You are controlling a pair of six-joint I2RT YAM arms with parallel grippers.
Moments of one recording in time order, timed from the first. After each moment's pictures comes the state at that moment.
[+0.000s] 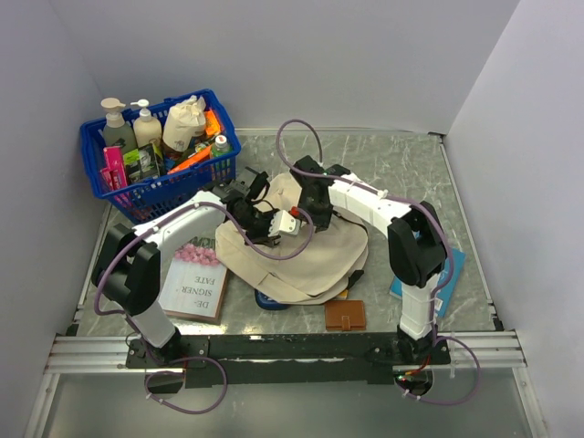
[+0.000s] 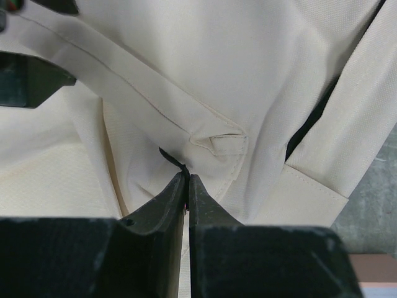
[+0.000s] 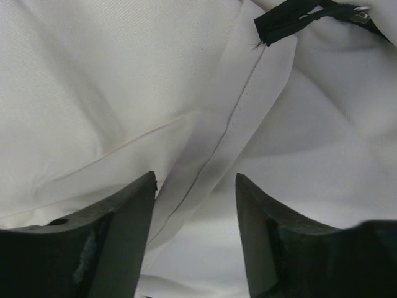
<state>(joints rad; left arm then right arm) -0.60 1.66 1.28 -0.80 0.59 1.06 0.63 1.93 1.57 -0.92 0.14 0.87</state>
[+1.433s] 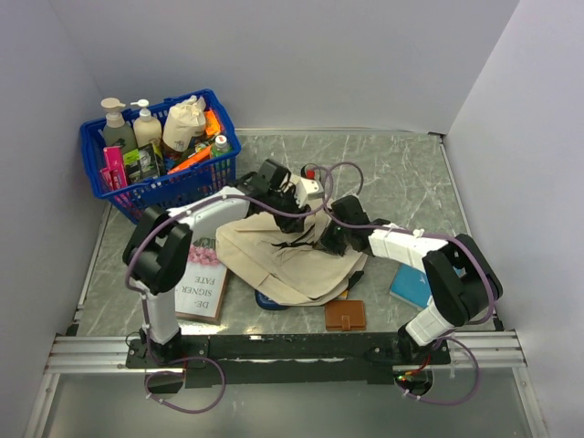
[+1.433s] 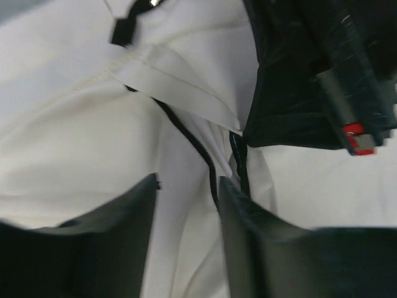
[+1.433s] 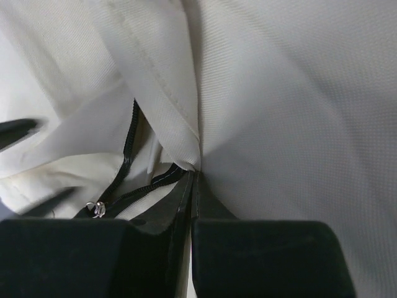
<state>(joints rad) -0.64 1.86 1.39 -0.37 0.50 0.40 0.54 1.55 0.79 -0.18 -0.08 1.05</state>
